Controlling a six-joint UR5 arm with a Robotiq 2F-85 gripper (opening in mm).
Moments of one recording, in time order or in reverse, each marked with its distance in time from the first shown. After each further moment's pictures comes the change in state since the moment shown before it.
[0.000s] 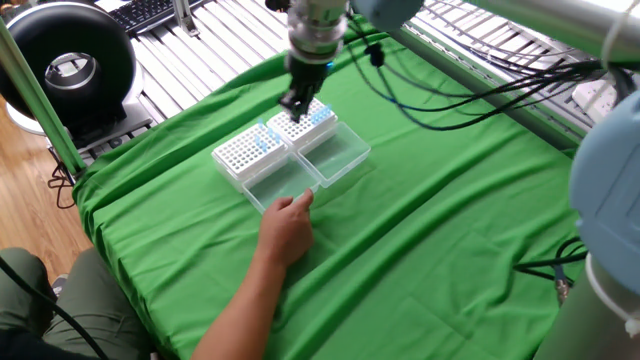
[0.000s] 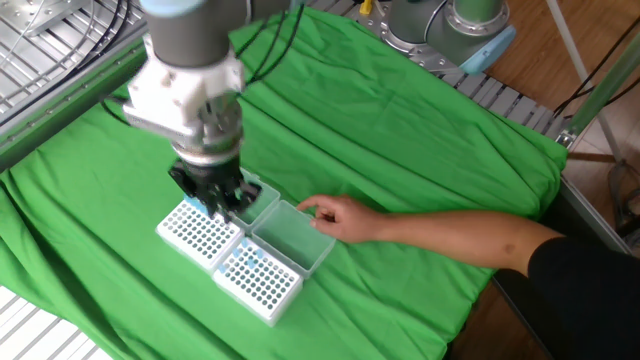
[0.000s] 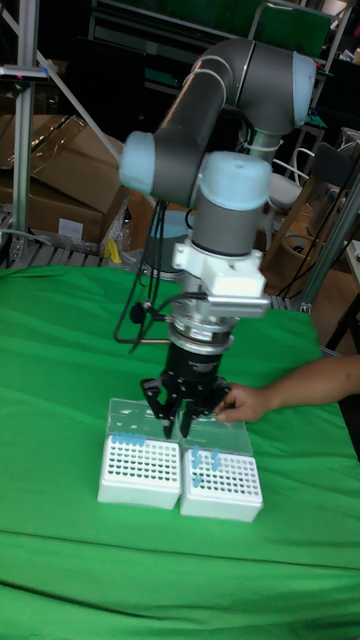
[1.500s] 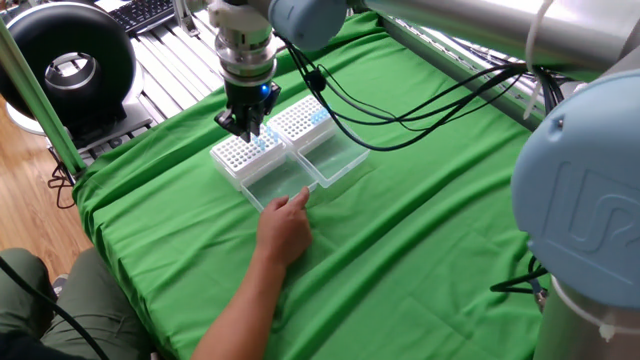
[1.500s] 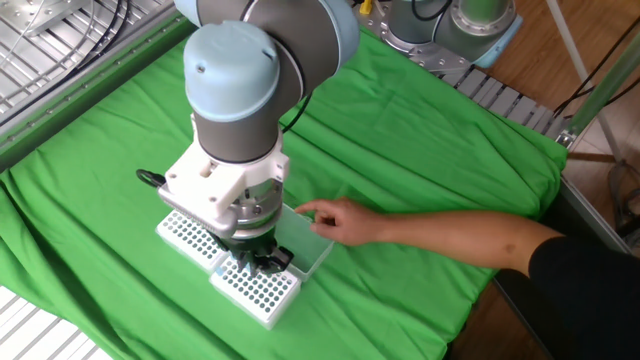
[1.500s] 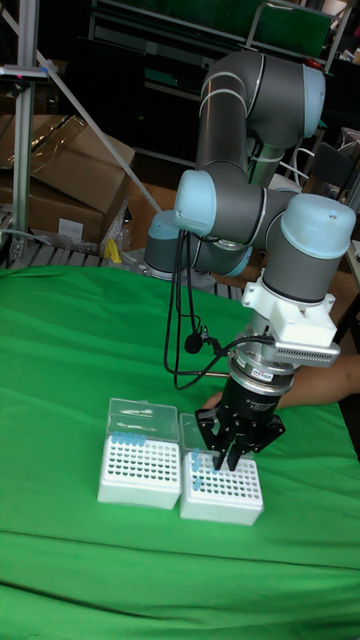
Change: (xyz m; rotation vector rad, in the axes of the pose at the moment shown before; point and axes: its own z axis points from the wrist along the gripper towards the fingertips) arm -0.039 0.054 0.022 0.041 0.031 0.114
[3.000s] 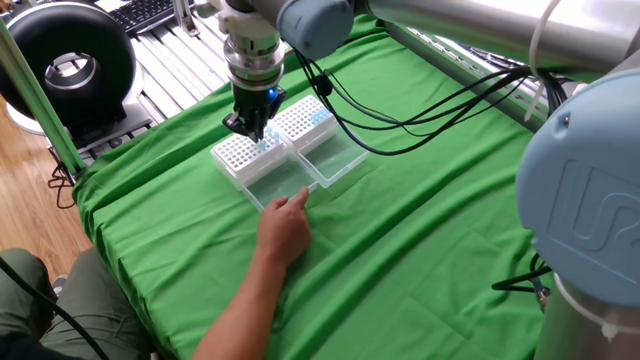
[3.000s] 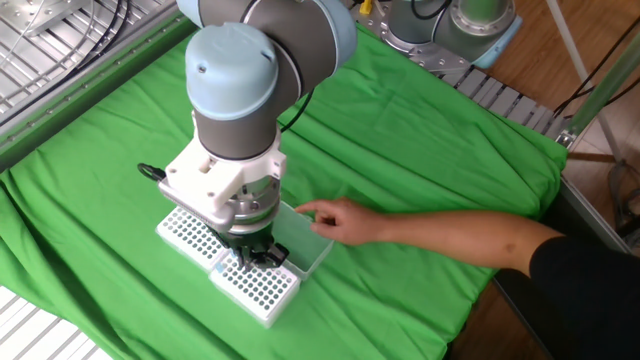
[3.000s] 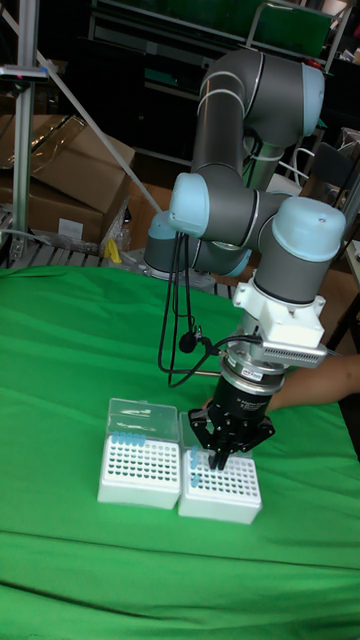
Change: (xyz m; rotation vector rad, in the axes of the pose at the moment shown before) arm 0.011 -0.010 0.005 0.016 0.010 0.035
